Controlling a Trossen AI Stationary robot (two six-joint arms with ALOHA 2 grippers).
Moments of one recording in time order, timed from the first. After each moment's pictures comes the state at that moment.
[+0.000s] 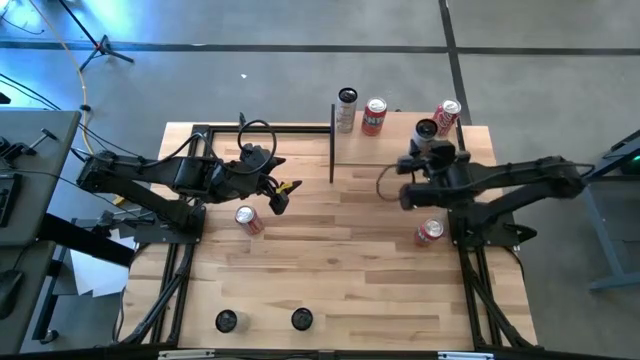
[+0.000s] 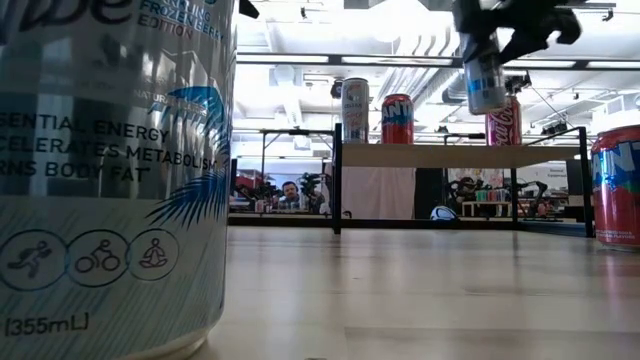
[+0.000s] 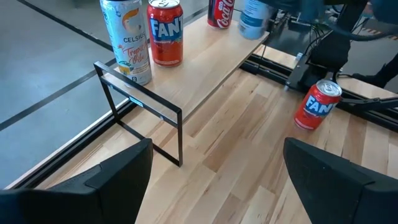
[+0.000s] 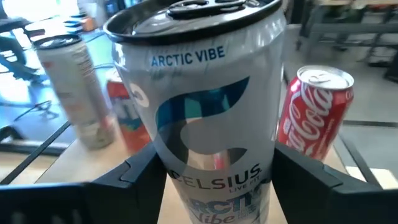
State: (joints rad) left arm -0.15 1.24 1.28 -0.62 -0.63 -0.44; right arm 0.09 1.18 1.10 -1.33 1.29 1.48
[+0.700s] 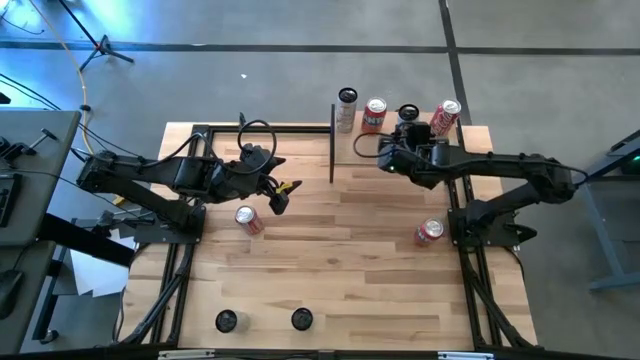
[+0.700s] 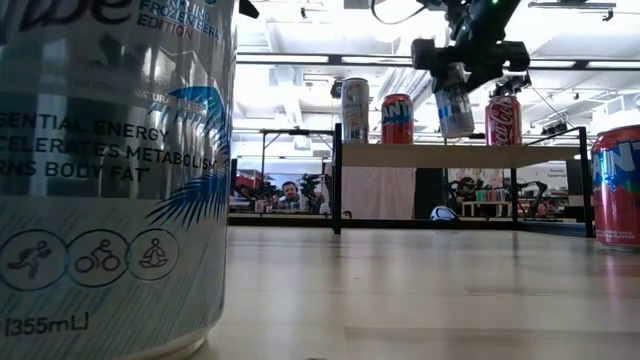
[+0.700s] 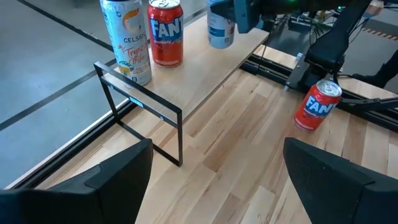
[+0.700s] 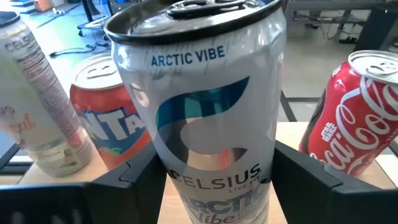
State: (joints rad) left arm -0.15 1.24 1.28 -0.62 -0.63 -0.44; right arm -0.19 1.30 1.10 -0.83 1.15 1.05
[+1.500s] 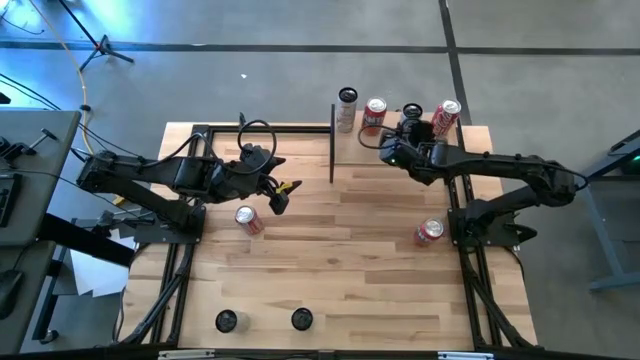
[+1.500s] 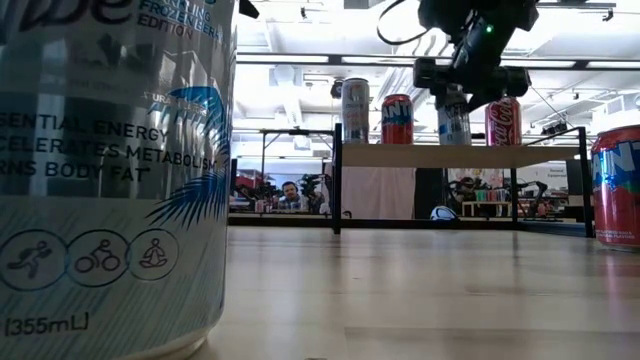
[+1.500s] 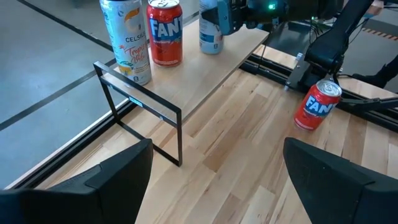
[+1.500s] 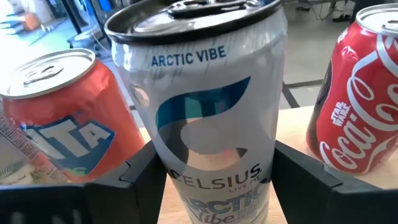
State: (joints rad) left arm -0.15 1.24 1.28 -0.62 -0.63 -0.44; right arm -0.30 1.29 0.97 -0.65 1.08 1.07
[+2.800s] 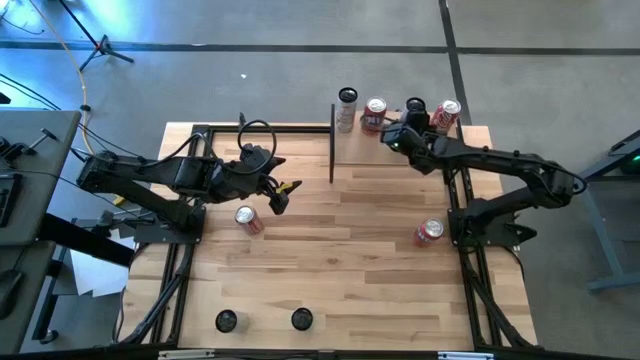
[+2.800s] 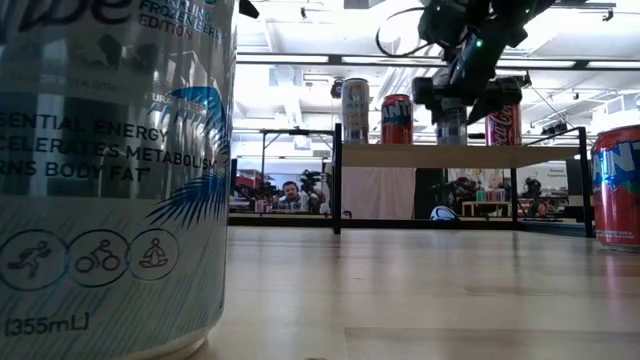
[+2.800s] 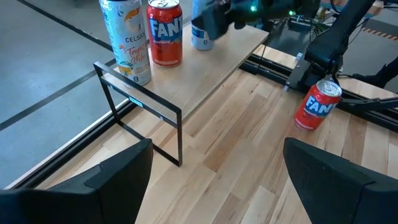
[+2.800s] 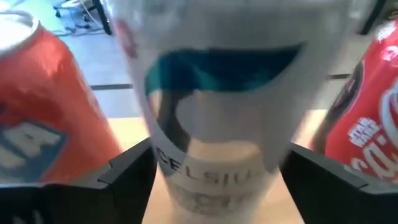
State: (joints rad) left arm -0.15 1.24 1.28 -0.62 -0.63 -0.44; right arm -0.43 1.29 0.94 -0.50 0.96 0.82
